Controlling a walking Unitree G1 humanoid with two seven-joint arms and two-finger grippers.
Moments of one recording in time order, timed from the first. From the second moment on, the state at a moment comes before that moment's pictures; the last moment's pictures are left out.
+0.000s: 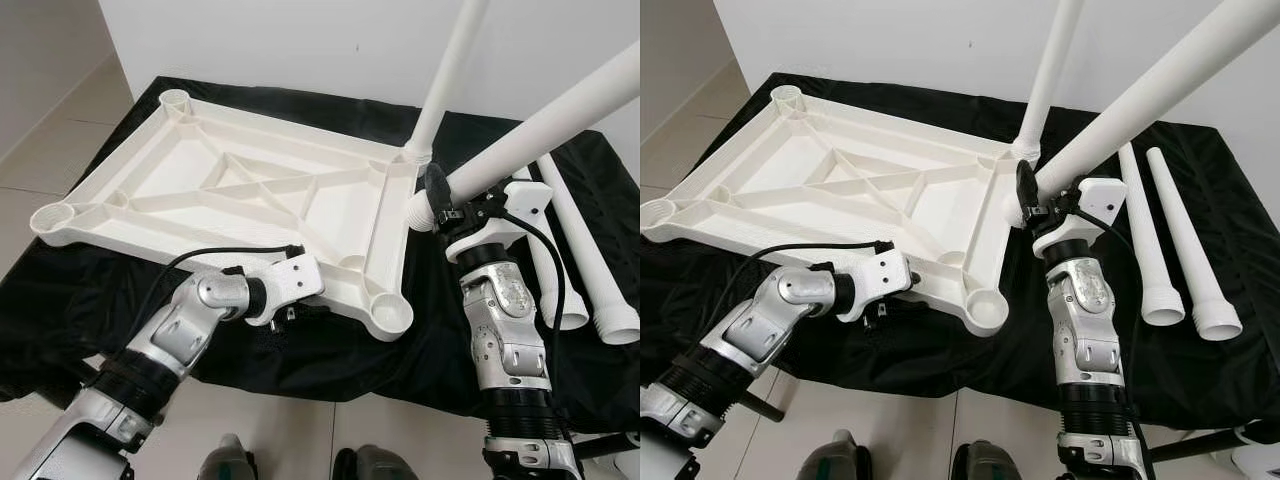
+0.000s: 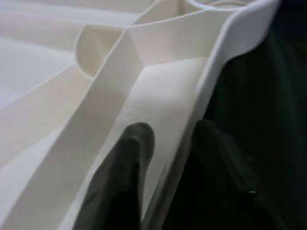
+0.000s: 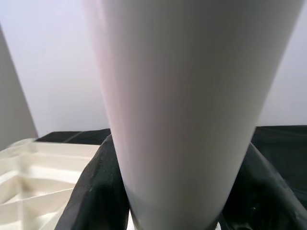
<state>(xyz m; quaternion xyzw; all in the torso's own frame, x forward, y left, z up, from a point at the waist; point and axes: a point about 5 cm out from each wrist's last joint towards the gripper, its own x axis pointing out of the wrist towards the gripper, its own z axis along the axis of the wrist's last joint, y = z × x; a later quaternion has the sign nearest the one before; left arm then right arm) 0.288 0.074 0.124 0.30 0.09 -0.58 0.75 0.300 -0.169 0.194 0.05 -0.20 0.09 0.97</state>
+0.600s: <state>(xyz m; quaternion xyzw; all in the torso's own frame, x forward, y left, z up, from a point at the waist) 0.291 0.072 0.125 0.29 0.09 -0.59 0.75 0.300 -0.169 0.194 0.05 -0.20 0.09 0.97</state>
